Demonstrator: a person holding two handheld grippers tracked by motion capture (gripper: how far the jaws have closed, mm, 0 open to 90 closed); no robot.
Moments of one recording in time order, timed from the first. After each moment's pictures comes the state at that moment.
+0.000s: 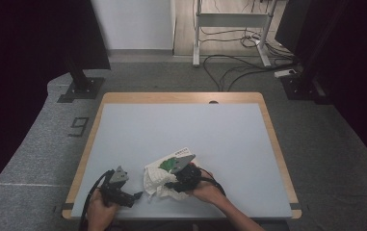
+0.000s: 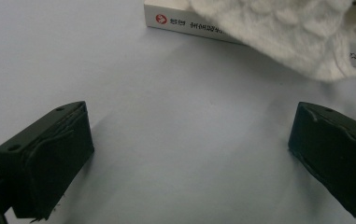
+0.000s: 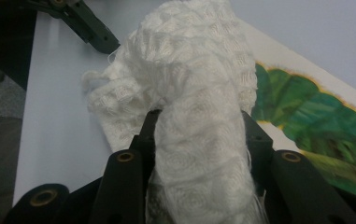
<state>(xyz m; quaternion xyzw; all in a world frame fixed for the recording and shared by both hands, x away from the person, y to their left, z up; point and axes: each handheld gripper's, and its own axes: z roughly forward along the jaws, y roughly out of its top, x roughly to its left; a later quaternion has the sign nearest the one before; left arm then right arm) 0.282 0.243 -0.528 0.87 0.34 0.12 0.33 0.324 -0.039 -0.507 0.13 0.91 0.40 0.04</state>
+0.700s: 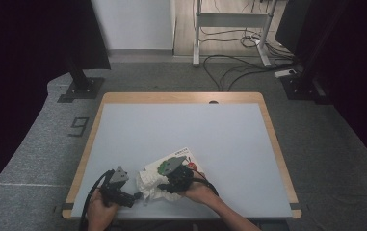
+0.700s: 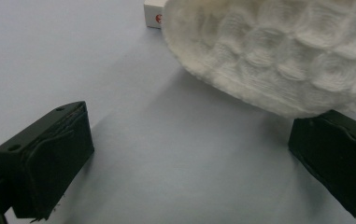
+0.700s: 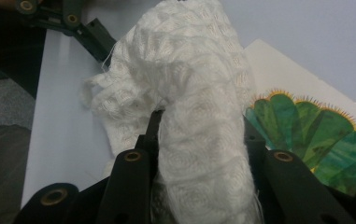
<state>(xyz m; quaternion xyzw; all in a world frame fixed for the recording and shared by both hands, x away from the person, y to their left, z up) 0.282 0.243 -0.528 0.87 0.34 0.12 0.33 0.321 -0.015 -0.506 0.11 0.91 0.40 0.03</state>
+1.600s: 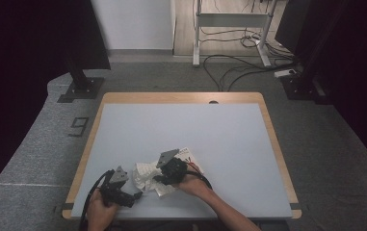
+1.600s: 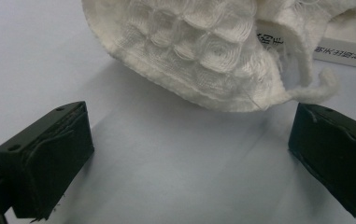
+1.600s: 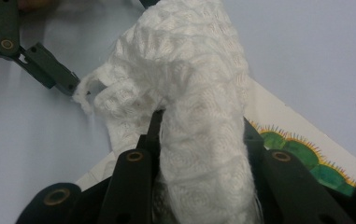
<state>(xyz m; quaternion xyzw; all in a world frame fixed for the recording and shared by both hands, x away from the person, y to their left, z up) 0.282 0.243 -0.529 0.87 0.34 0.12 0.33 0.344 0.004 -0.505 0.12 0.91 0.39 0.05</state>
